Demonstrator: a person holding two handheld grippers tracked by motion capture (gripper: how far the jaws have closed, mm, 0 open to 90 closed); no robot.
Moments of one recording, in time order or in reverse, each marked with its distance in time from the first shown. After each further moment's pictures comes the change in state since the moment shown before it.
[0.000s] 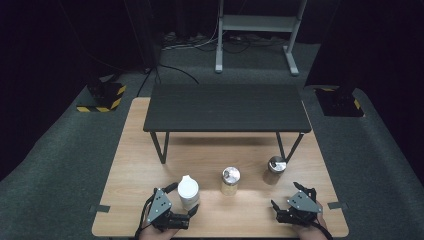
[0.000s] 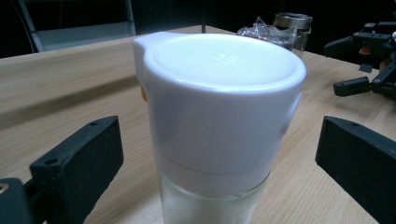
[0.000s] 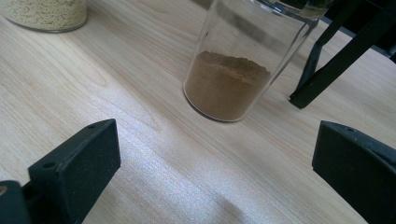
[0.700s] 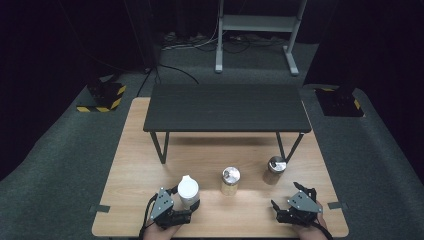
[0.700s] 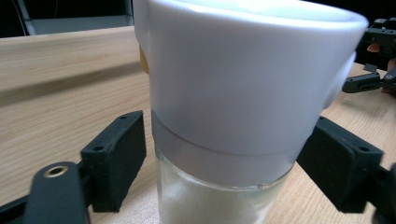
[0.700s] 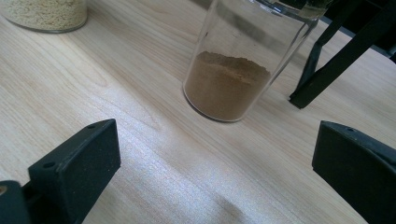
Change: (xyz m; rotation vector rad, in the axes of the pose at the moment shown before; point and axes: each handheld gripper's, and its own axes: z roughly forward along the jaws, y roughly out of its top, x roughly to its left) left arm 0.004 -0.015 0.013 0.001 -0.009 -0.041; right arm 0.000 0.000 0.000 -0.003 0.001 0.002
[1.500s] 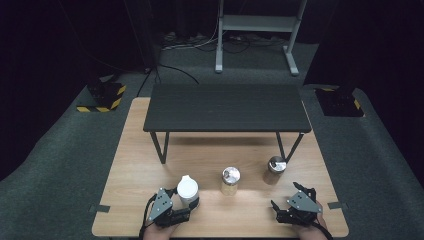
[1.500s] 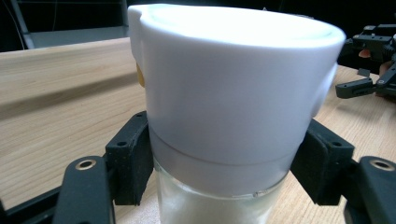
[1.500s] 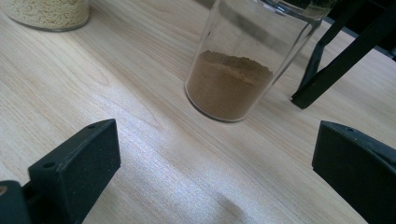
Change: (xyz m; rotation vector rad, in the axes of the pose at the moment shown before) left arm 0.002 0.000 -0.003 -0.039 -0.015 0.013; right arm 0.000 0.000 0.000 0.005 0.007 -0.005
